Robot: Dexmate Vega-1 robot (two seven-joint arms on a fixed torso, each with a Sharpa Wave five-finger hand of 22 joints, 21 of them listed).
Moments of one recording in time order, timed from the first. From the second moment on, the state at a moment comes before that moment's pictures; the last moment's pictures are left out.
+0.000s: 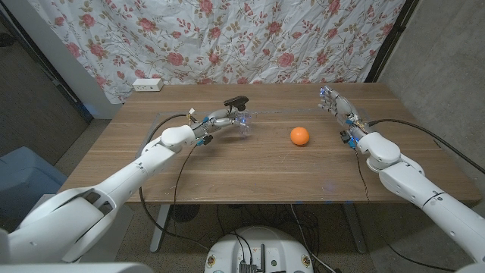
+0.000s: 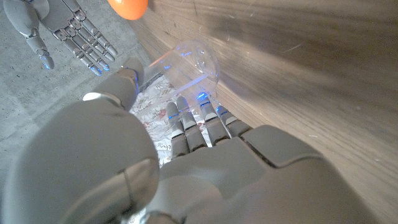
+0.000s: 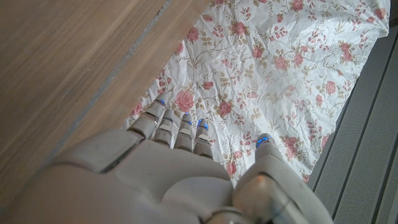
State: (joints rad) left arm 0.57 0.56 0.64 -1.16 -0.33 -0.30 -0.35; left_hand 0.86 -0.06 0.66 -0.17 0.19 0.28 -0.06 0.51 0.31 0.37 -0.15 0.37 0.34 0.33 -0.04 0.29 0.22 0.05 -0.03 0.19 0.17; right arm -0.98 -0.75 -0.31 -1.59 0.45 0.25 -0.06; right_hand 0.19 0.10 0.28 -0.09 0.20 0.15 -0.05 0.19 0.18 0.14 0.05 0.19 0.20 0.06 0.06 0.20 0.33 0.26 0.08 0.19 0.17
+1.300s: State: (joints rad) left arm 0.53 0.58 0.68 -1.30 -0.28 -0.13 -0.38; left_hand 0.86 -0.03 0.59 -0.17 0.19 0.30 -0.05 0.57 0.33 0.40 -0.14 0.39 0.38 0.36 -0.04 0.32 0.23 0.06 -0.04 0.19 0.17; right arm -0.92 -0.99 -0.32 -1.86 0.18 0.06 0.00; right_hand 0.38 0.05 0.35 -0.19 0.19 0.14 -0.09 0.20 0.19 -0.02 0.03 0.18 0.20 -0.03 0.11 0.20 0.30 0.22 0.12 0.19 0.17
